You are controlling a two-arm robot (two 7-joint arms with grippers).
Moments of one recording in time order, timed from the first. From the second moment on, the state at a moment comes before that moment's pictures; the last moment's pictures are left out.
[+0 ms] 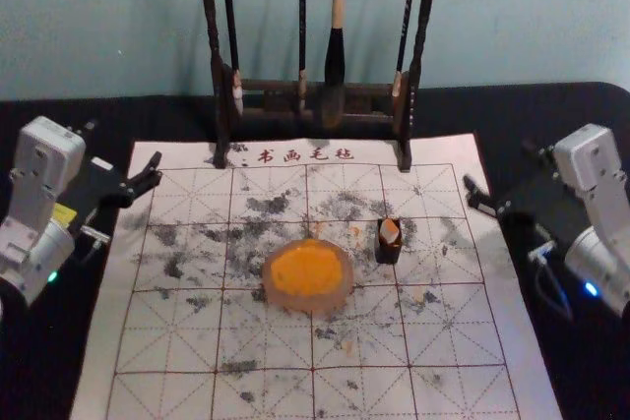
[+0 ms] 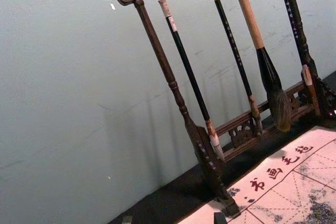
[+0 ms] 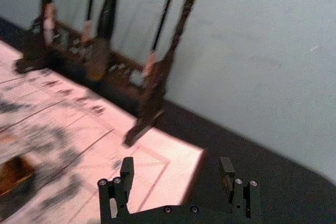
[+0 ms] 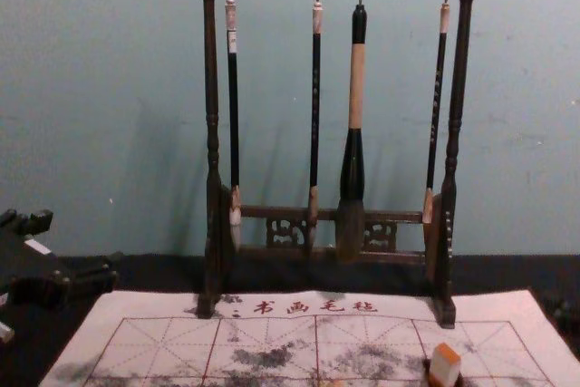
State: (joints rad) left arm -0.20 0.60 0.45 -1.41 -0.25 -0.12 0.03; right arm 0.15 0.61 -0.44 -1.47 0.28 -0.07 0.03
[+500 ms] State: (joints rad) left arm -0.20 0.60 0.45 -1.41 -0.25 -0.12 0.03; right arm 0.03 0.63 -0.46 -1.61 0.36 0.02 0.20
